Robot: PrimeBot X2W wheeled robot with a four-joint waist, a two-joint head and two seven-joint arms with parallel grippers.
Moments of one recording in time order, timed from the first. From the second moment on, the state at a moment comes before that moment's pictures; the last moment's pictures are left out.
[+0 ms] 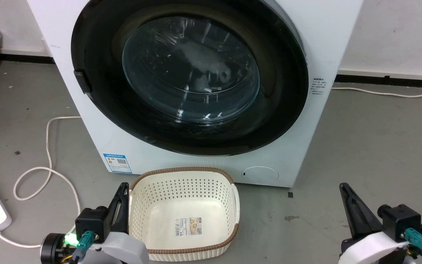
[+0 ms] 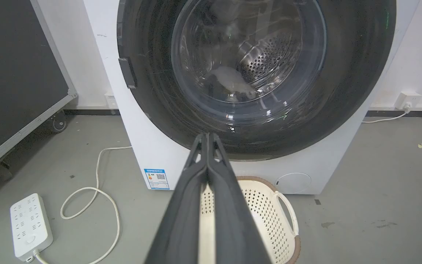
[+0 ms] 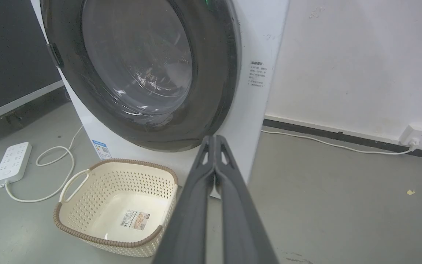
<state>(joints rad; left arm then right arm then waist) 0.00 0.05 -0.03 0.04 -0.03 -0.02 -0.06 0.02 -0.05 -0.02 0.03 0.03 0.13 -0.06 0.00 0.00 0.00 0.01</state>
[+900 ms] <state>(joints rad) 0.00 0.05 0.00 0.01 0.00 0.00 0.00 0.01 -0.05 0.00 0.01 0.01 0.13 0.00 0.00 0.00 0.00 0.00</state>
